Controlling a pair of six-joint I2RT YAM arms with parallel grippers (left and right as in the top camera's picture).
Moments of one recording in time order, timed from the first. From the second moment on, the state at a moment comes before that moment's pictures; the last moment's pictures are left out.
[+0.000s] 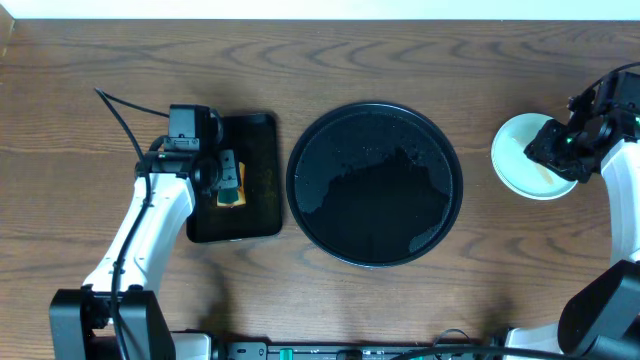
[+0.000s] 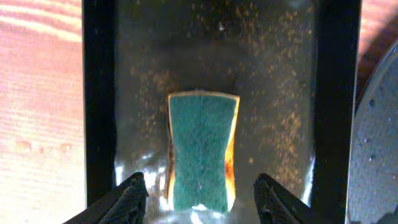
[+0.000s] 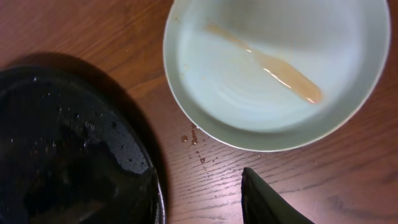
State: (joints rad) left arm -0.03 1.50 0.99 -0.65 0.01 -0.15; right arm -0.31 1.64 1.34 -0.95 -0.20 0.22
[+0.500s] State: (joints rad) left arm -0.07 1.46 1.03 -1.01 0.04 -0.22; right arm -0.07 1.64 1.34 -0.97 -0.24 0.02
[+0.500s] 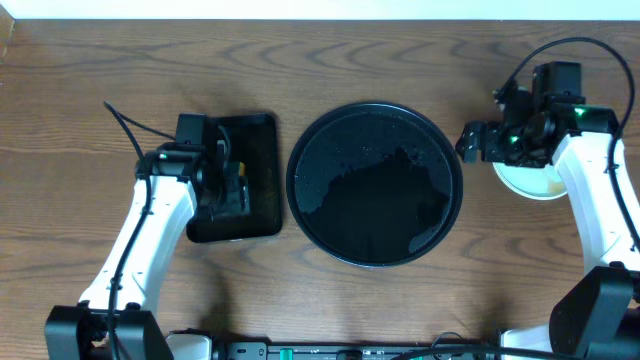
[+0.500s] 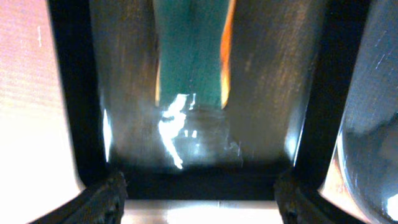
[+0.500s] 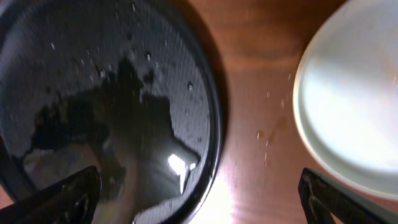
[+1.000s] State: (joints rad) left arm -0.07 1.08 0.97 -1.06 0.05 -0.22; right arm -0.07 1.34 1.10 -0.90 -0.15 0.05
